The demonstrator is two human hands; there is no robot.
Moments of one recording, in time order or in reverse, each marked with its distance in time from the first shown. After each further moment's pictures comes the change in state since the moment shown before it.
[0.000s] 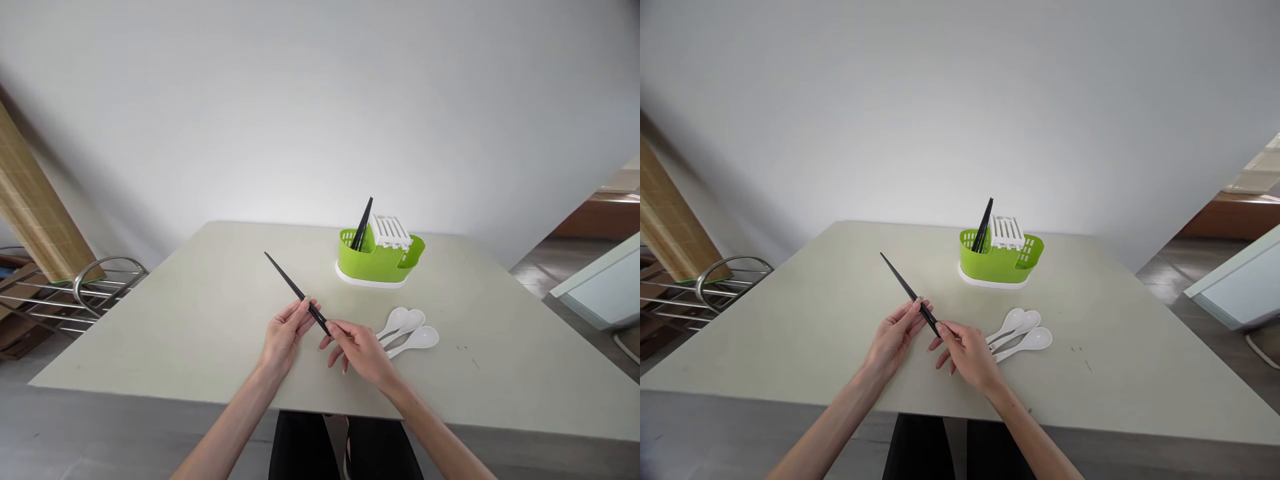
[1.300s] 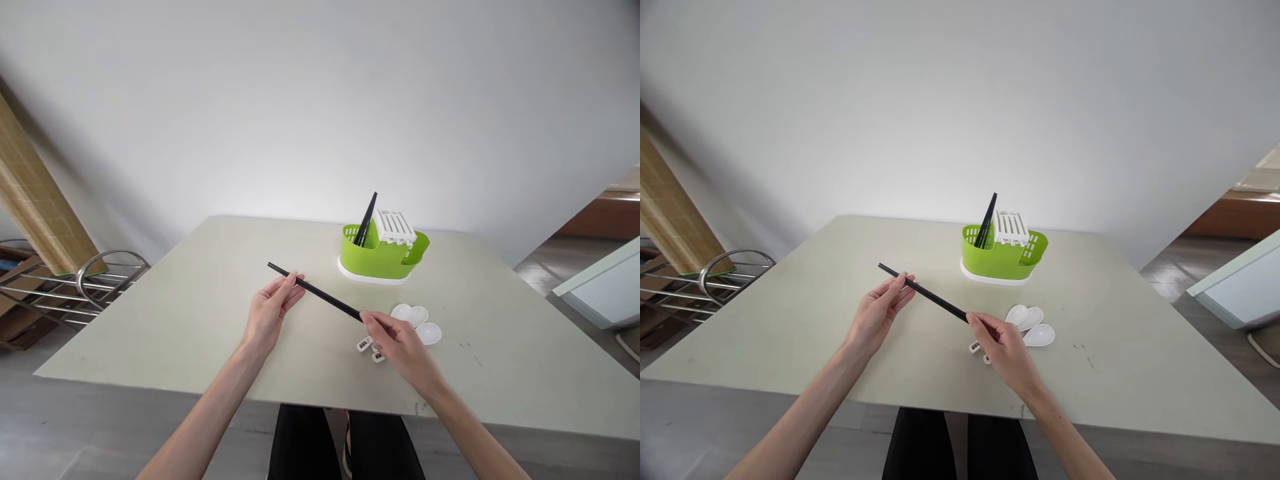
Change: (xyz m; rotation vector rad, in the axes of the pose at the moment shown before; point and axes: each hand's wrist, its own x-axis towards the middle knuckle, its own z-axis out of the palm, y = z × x) left_hand 0.003 0.051 0.004 0.207 -0.028 0.169; right_hand -0.033 -0.019 -0.043 0.022 0.166 0.050
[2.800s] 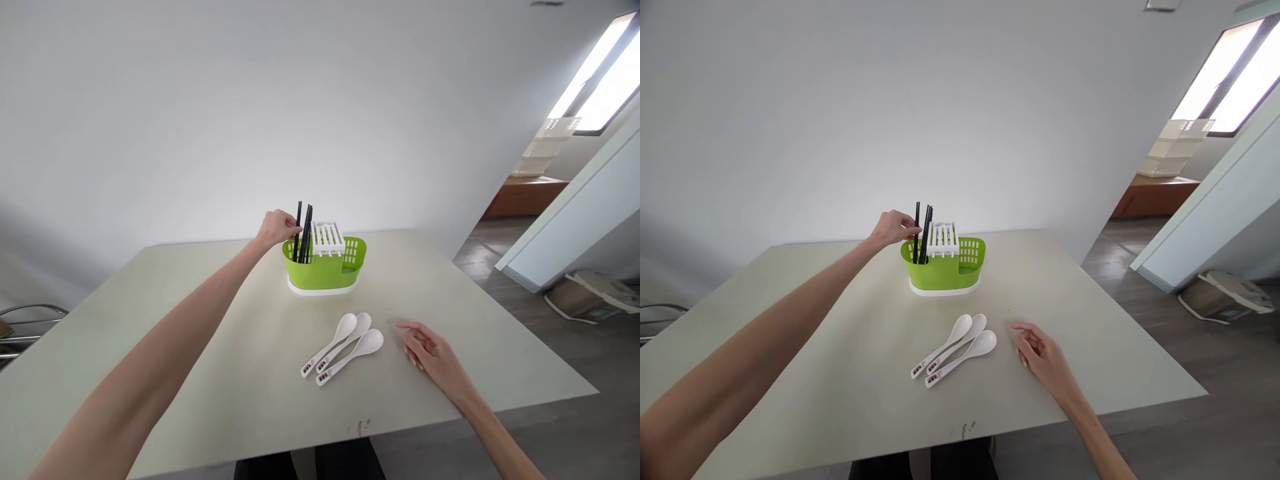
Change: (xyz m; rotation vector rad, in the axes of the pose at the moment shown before) left_hand 0.207 0.056 0.184 1.280 -0.351 0.491; right_hand -0.024 0.095 -0.169 -0.066 0.349 0.005
